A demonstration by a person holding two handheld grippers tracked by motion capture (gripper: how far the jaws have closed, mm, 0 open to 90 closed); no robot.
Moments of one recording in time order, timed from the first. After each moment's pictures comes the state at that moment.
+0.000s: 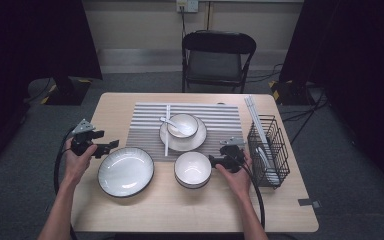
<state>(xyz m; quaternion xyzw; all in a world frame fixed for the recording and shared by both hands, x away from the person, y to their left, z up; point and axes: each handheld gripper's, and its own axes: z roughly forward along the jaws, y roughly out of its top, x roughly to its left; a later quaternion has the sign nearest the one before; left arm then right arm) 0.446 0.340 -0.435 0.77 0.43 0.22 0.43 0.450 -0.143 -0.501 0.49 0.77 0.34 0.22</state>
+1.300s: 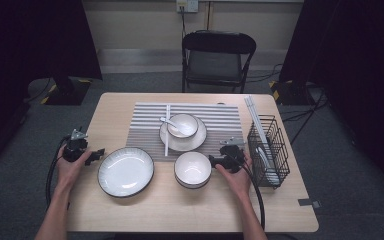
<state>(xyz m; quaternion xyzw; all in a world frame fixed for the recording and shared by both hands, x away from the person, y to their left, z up) 0.459 0.387 -0.499 0.75 0.52 0.24 0.31 0.450 -0.143 -0.501 0.49 0.77 0.34 0.23</state>
